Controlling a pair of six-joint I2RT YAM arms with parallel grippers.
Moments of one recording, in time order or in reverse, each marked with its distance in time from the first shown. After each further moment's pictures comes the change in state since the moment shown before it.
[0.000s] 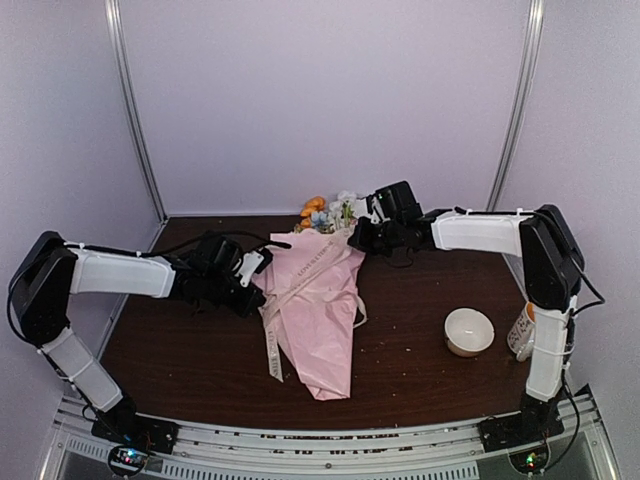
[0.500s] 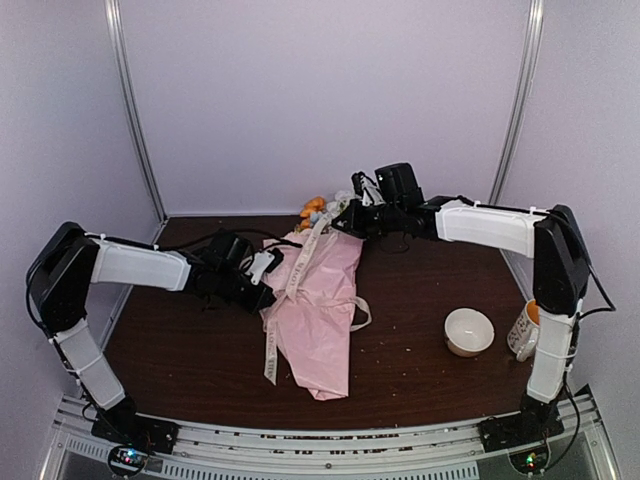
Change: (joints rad) left arm -0.001 0.130 0.104 0.002 0.069 -0.013; right arm 0.043 -0.076 0.020 0.009 -0.163 -0.086
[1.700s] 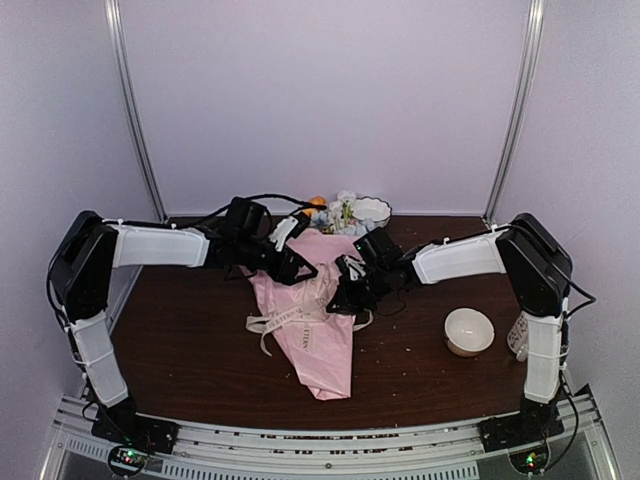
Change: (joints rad) left arm -0.006 0.126 0.262 0.089 0.294 0.030; right arm 0.103 0.117 -0.232 -0.045 -0.144 0.074
